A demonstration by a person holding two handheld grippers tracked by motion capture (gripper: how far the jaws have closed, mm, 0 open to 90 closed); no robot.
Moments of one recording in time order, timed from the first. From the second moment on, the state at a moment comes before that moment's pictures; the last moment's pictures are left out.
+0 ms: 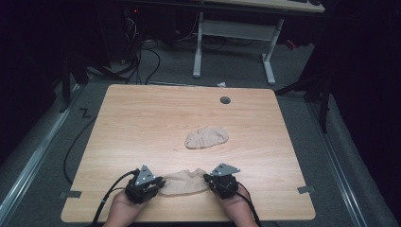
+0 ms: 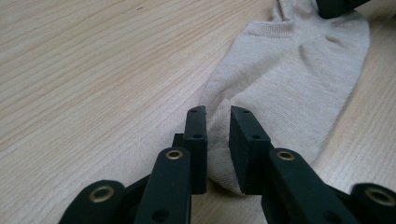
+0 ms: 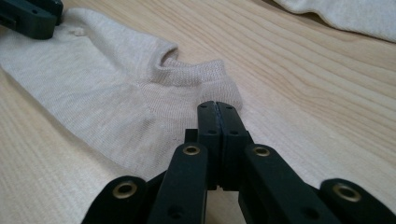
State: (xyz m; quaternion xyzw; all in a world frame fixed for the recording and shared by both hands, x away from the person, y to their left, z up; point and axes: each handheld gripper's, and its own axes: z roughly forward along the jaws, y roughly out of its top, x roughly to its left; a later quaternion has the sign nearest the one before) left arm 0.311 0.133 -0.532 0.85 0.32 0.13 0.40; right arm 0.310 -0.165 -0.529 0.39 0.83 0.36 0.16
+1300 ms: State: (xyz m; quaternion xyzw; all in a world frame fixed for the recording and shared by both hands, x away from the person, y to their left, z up) left arm 0.336 0.207 -0.530 0.80 0.40 0.16 0.42; right arm 0.406 -0.135 -0.491 0.43 0.81 0.35 0.18
